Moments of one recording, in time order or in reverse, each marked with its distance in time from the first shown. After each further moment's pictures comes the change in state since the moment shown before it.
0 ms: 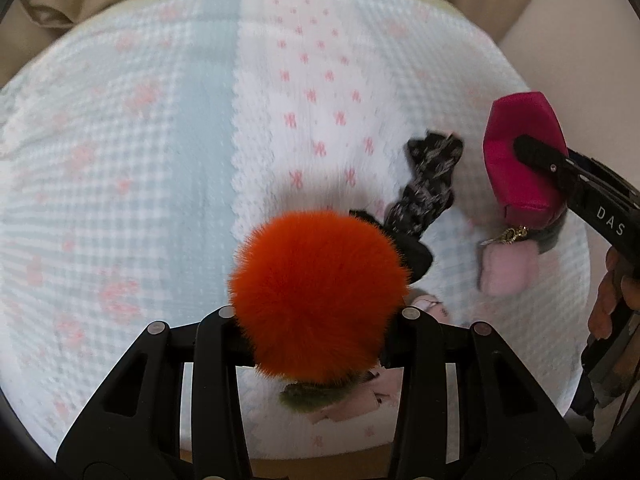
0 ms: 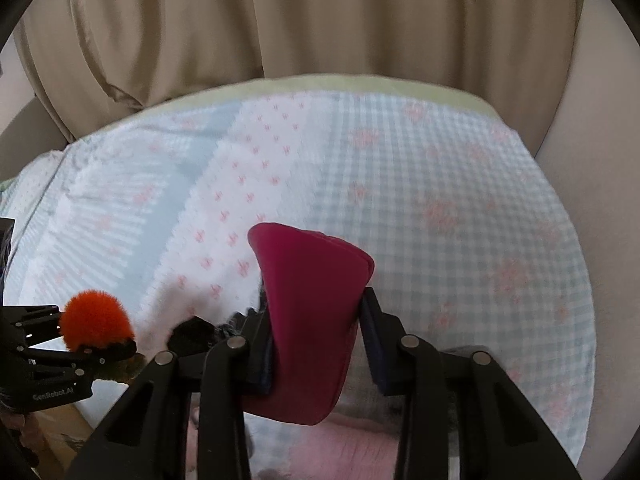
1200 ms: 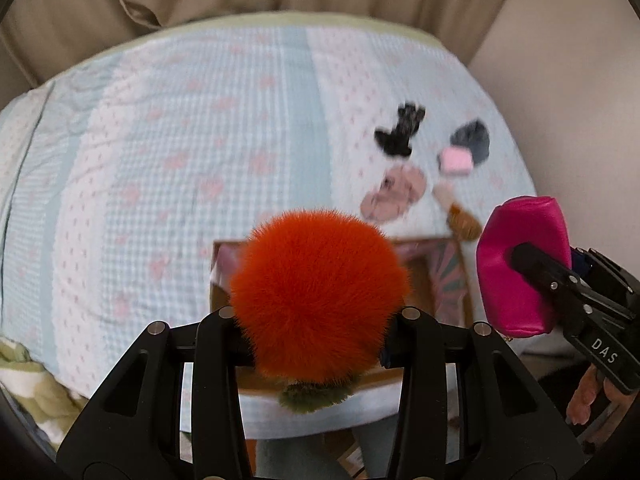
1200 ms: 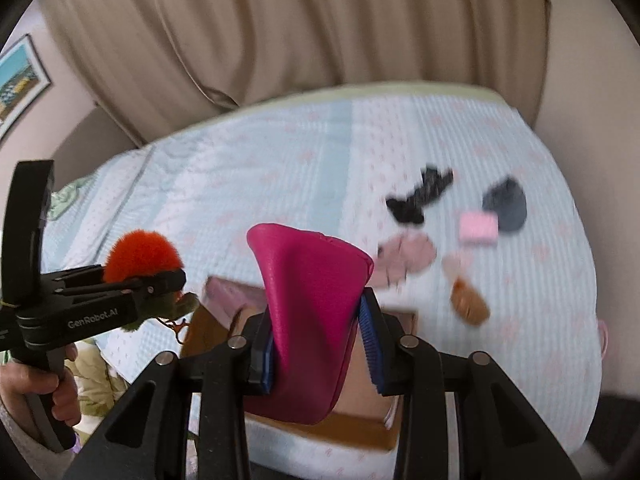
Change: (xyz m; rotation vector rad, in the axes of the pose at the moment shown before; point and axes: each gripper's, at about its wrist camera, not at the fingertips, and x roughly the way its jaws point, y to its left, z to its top) left arm -0.246 0.049 -0.195 -0.018 -0.122 0.034; right arm -0.245 0.206 -0.145 0.100 0.034 0.114
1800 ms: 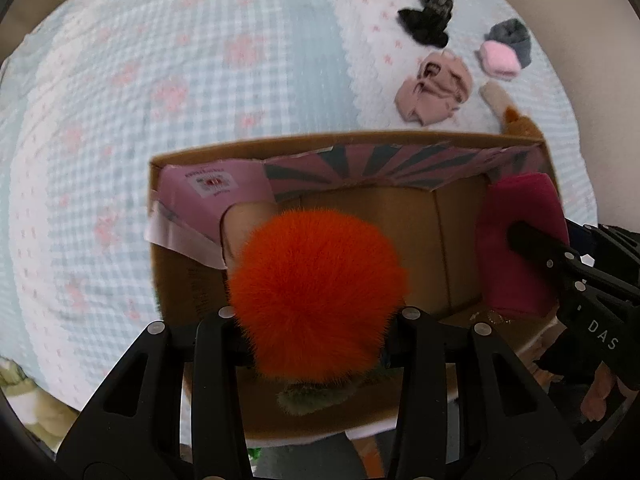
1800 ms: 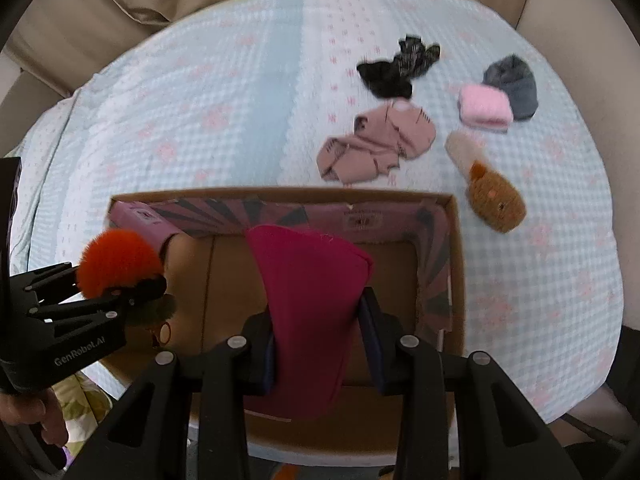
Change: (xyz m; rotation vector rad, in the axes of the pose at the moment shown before) left arm 0.149 0.033 -0.050 0.092 0.277 -0.021; right arm 0.129 -0.005 -0.055 0.096 0.300 -0.161
